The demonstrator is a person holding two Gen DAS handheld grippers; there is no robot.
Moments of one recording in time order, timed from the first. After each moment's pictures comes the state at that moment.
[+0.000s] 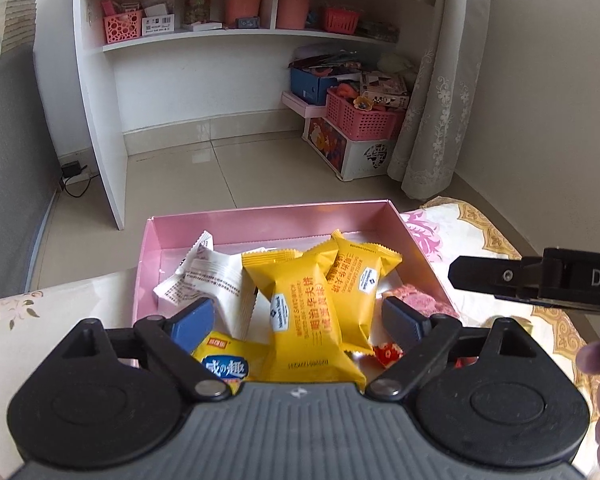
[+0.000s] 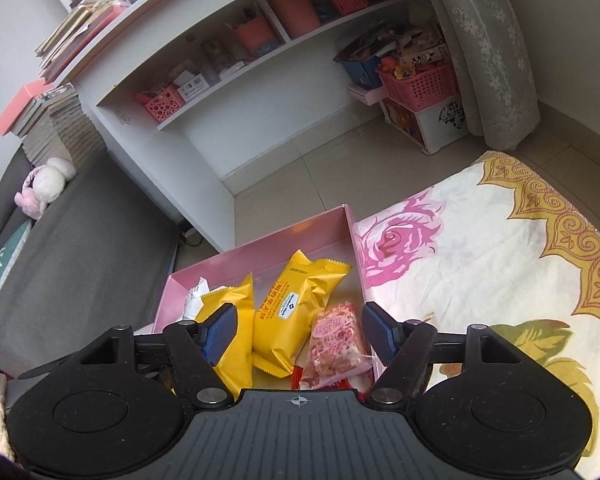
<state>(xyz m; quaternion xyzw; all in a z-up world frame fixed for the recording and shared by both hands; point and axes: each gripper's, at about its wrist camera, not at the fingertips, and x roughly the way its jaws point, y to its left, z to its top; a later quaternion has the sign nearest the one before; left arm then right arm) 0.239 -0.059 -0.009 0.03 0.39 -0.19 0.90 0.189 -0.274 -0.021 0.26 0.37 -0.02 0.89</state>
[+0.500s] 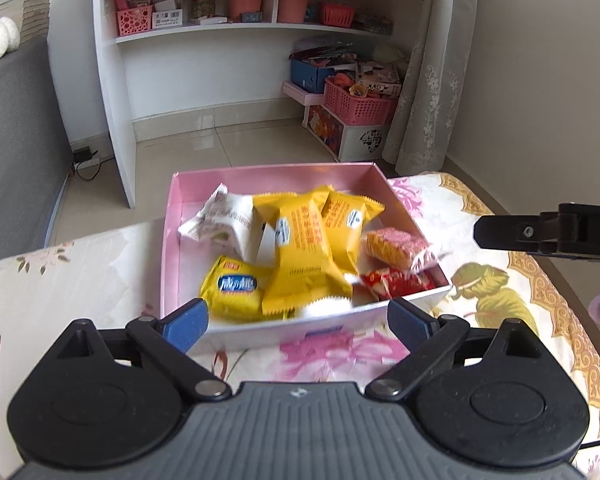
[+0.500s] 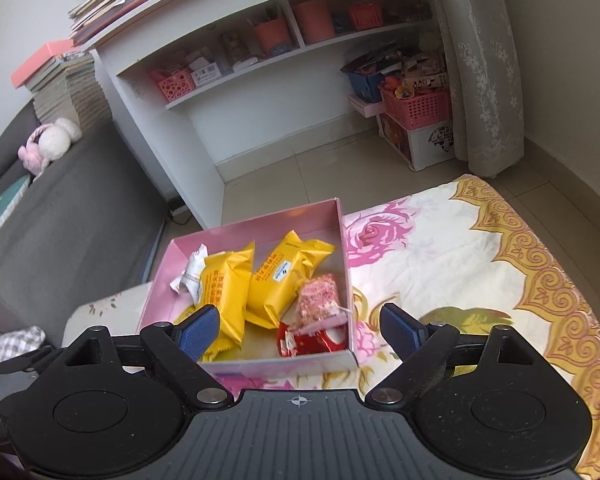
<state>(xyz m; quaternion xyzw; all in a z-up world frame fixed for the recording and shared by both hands) 0.182 -0.035 -0.003 0.03 0.40 -0.19 0.90 0.138 -0.254 0.011 0.18 0.38 -0.03 0.91</state>
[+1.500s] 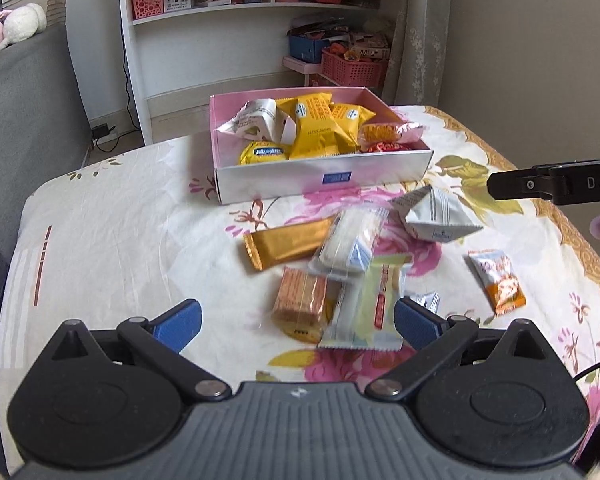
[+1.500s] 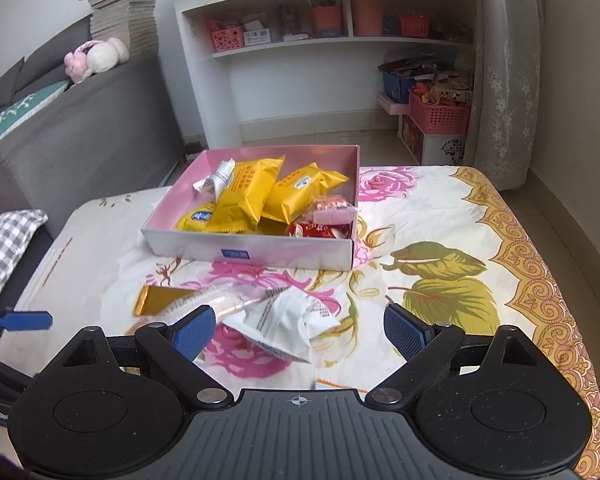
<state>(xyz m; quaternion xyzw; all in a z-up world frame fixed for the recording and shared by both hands) 0.062 0.024 -0.032 0.07 0.41 -0.19 0.89 0.042 -0.210 -0.009 0.06 0.39 0.00 0.92</state>
